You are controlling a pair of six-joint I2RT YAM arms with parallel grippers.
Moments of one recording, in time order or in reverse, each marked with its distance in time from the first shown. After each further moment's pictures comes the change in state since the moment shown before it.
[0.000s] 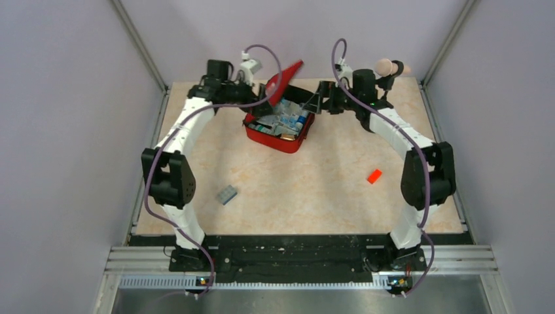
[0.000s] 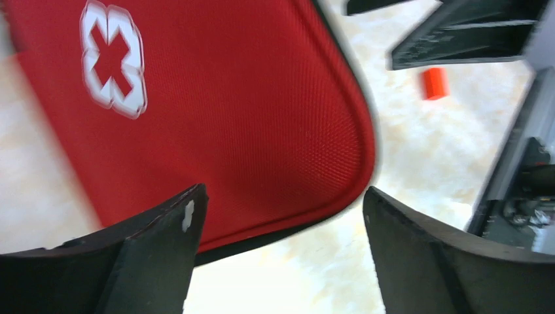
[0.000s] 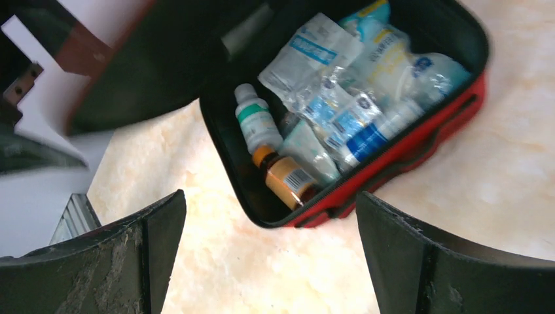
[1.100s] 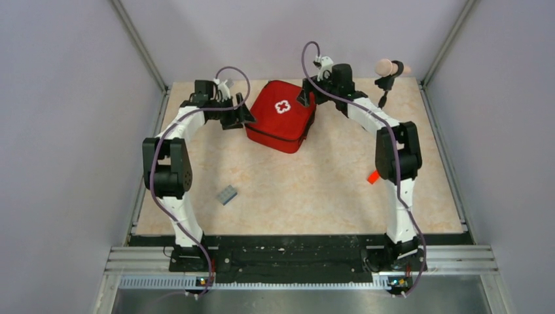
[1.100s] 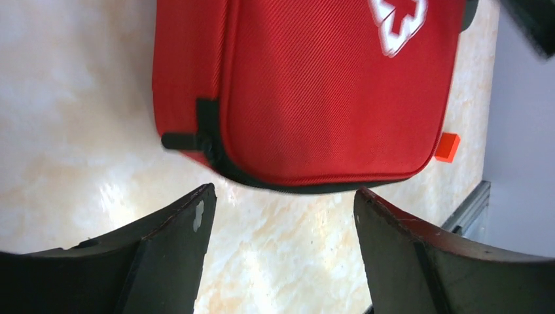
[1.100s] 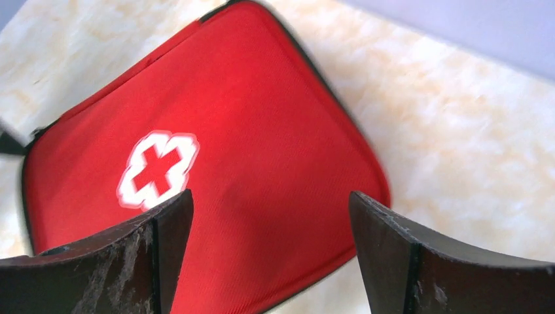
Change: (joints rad) left arm 0.095 0.117 -0.158 0.121 -0.105 -0.405; right arm 0.003 0.337 0.321 -0.003 0.129 -0.298
